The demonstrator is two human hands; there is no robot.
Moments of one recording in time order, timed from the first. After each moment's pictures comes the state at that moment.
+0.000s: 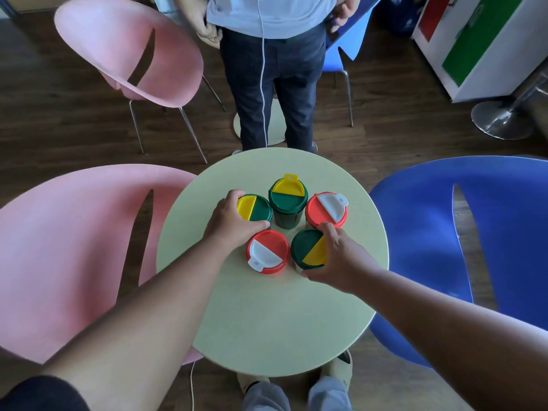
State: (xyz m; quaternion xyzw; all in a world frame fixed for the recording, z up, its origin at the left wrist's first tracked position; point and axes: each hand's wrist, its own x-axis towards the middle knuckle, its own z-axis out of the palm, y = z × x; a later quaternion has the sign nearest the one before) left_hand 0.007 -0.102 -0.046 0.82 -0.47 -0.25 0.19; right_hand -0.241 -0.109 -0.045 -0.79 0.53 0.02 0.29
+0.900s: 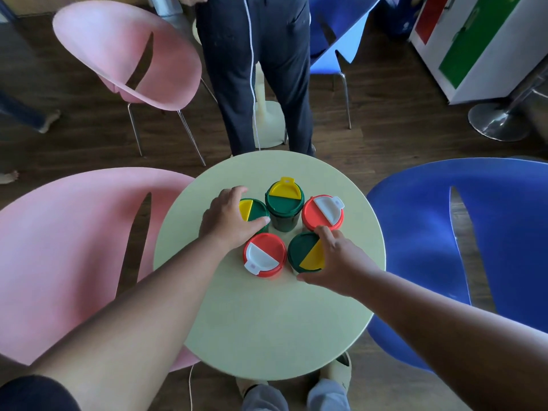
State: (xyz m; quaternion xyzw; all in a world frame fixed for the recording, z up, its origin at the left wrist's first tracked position) left_hand 0.006 -0.109 -0.041 0.80 -0.55 -0.18 0.14; right_hand -0.245 -0.112 -0.040 -0.81 0.52 0.03 0.28
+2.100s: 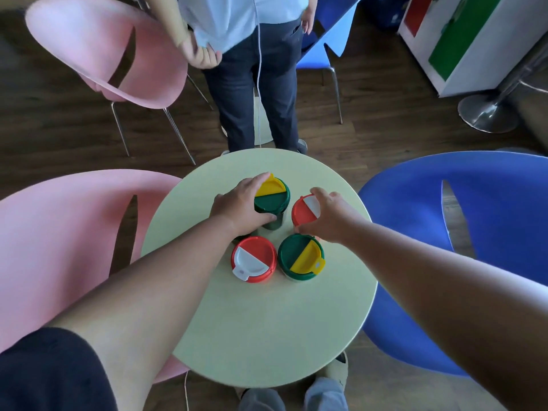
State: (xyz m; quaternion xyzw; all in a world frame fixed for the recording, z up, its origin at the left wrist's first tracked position) left_hand -0.015 -0.159 -0.045 0.74 -0.64 -0.20 0.06; right_hand -0.228 -0.191 -0.028 -0.72 0.60 0.03 0.35
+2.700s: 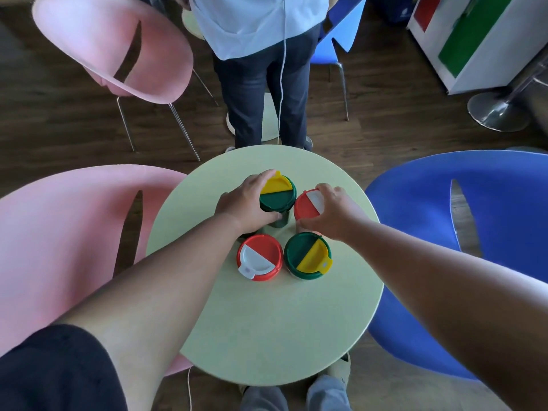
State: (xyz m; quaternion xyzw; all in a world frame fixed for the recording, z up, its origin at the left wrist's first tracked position) left_hand -0.010 -0.158 -0.047 0.73 -0.65 -0.20 0.07; right_hand -0.219 -0.194 -0.033 -0.72 0.60 0.00 0.33
